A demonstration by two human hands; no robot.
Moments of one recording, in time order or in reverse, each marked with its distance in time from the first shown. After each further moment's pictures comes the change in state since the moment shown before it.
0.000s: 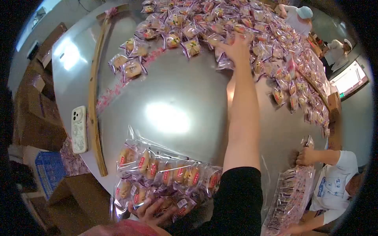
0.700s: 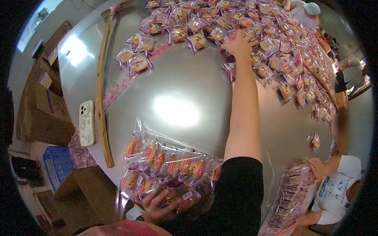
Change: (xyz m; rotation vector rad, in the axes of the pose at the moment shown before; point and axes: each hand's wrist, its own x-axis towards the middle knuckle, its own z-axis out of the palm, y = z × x) left_hand 0.019 0.002 -0.006 -0.167 0.113 0.031; right_hand -0.016 -0.031 -0.002 -0.252 -0.217 0.200
